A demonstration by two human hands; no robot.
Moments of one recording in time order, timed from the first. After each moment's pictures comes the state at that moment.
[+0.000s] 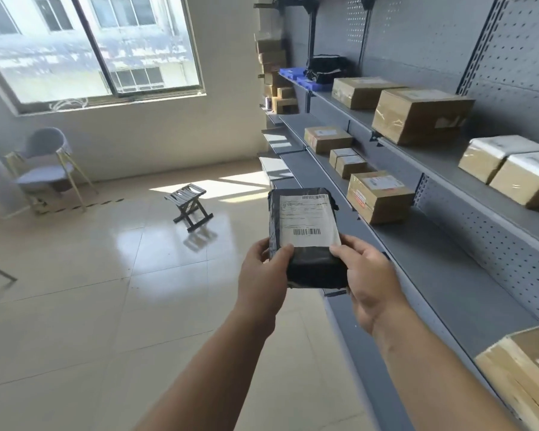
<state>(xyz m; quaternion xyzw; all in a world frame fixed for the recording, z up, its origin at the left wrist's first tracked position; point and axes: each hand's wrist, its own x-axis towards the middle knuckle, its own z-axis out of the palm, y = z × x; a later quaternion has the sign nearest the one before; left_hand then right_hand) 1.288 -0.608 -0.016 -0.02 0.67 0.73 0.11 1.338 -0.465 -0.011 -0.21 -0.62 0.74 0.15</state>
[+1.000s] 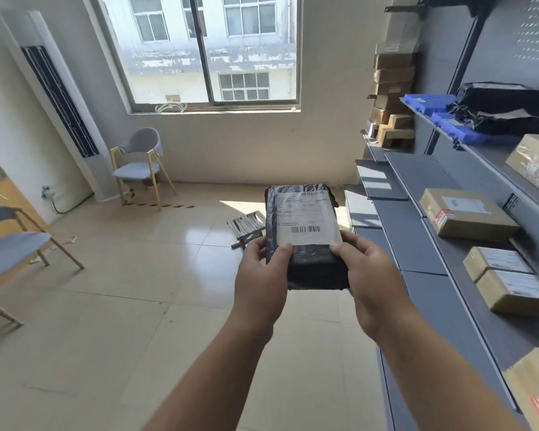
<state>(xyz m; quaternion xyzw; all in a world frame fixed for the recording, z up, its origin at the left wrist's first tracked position) 0.779 -0.564 0.008 -0.12 0.68 0.72 -0.09 0.766 -0.419 0.010 -0.09 -0.64 0.76 0.04</state>
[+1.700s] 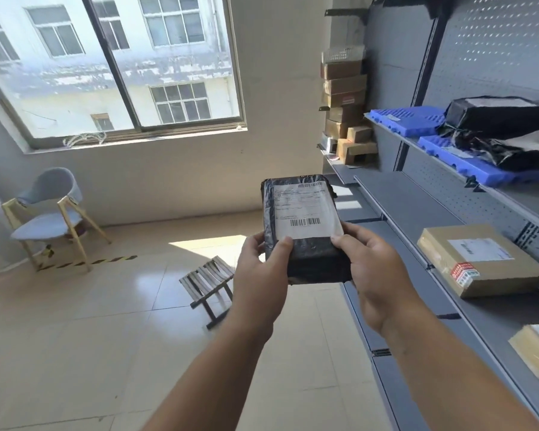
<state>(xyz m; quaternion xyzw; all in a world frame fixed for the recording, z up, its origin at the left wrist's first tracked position) 0.355 -0.542 0.023 -0.02 0.70 0.71 -0.02 0.376 -0.393 0.031 -0.15 -0.63 0.75 0.12</state>
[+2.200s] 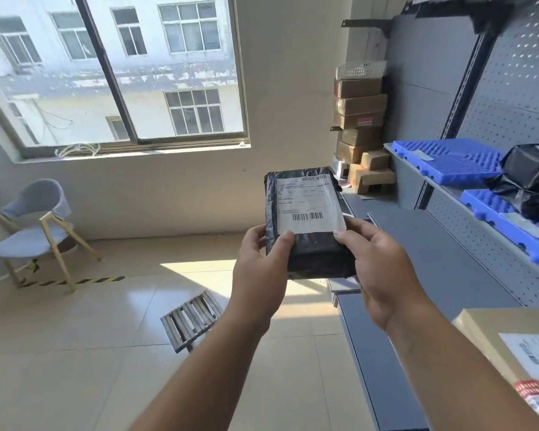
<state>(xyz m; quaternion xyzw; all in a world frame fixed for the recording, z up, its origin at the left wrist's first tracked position) 0.096 -0.453 0.043 0.01 0.71 0.70 -0.05 0.112 -0.292 0.050 -0.10 -0.65 0.74 0.12</state>
